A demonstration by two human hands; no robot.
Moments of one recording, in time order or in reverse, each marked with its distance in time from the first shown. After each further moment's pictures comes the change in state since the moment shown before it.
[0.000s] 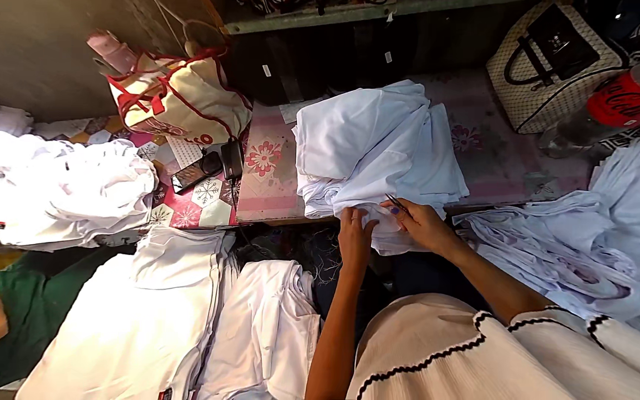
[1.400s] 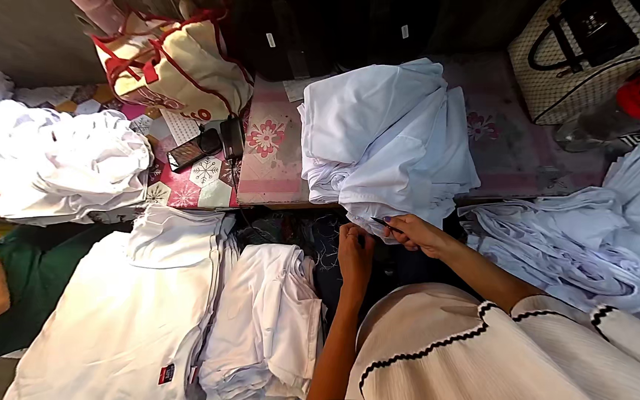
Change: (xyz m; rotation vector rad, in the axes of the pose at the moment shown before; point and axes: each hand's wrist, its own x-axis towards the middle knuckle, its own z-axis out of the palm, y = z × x) left_hand -0.056 -0.011 -0.007 -0.139 0.094 -0.174; right_hand -0.003 0.014 0.038 0.669 -0.386 0.552
